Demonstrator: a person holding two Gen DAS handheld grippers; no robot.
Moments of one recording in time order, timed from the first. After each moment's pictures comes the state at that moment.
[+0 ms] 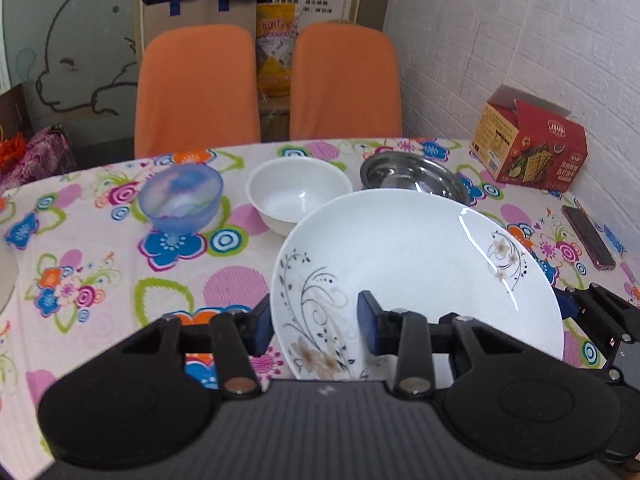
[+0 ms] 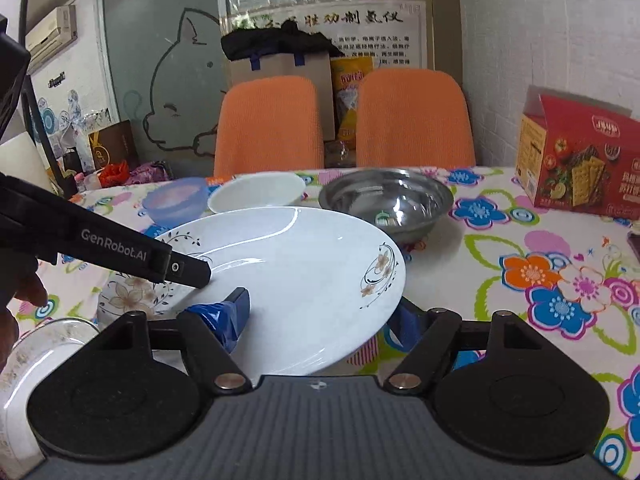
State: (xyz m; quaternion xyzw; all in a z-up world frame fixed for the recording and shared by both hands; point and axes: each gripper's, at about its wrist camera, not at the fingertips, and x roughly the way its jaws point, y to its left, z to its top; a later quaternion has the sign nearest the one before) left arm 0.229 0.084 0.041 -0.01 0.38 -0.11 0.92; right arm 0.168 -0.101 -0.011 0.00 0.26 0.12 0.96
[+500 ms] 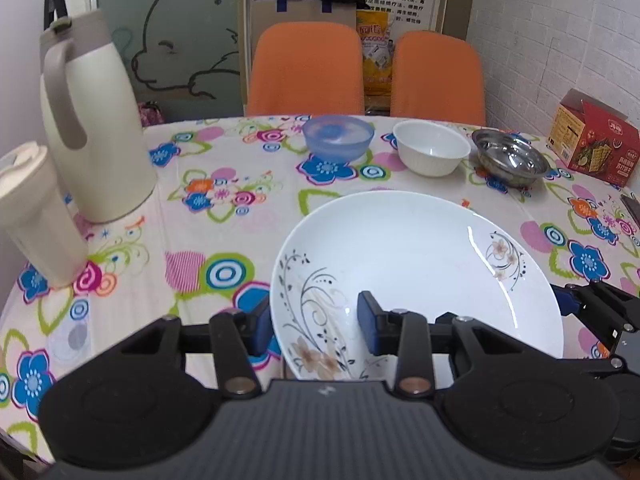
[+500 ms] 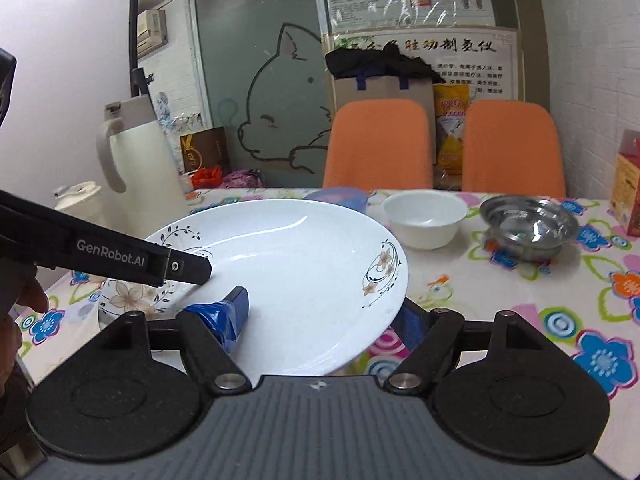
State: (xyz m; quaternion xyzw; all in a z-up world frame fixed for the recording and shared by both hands) left arm 0.112 0.178 0.010 -0.02 0.38 0.00 0.93; right arm 0.105 -0.006 -0.019 0.00 0.26 0.24 0.94
